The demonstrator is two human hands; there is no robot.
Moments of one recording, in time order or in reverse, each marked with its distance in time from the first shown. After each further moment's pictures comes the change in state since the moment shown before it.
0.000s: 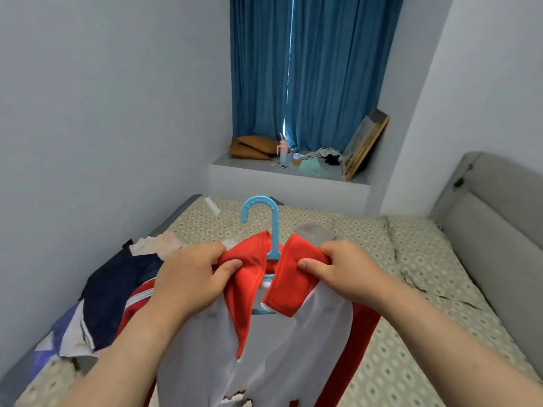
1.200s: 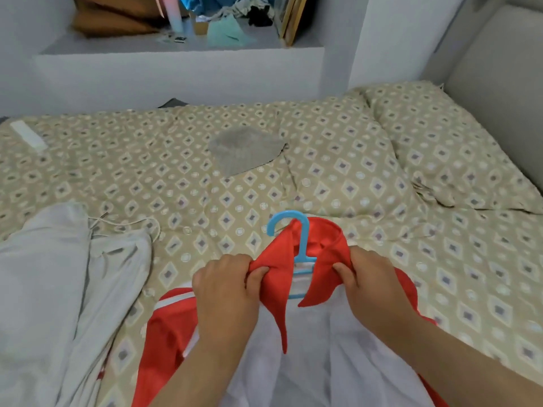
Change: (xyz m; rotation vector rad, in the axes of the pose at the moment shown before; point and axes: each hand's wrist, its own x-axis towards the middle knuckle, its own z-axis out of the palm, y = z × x) left_hand 0.095 -0.032 0.722 -0.106 -0.341 -0.077; right_hand 0.154 0.555 0.334 -0.022 0.166 0.527
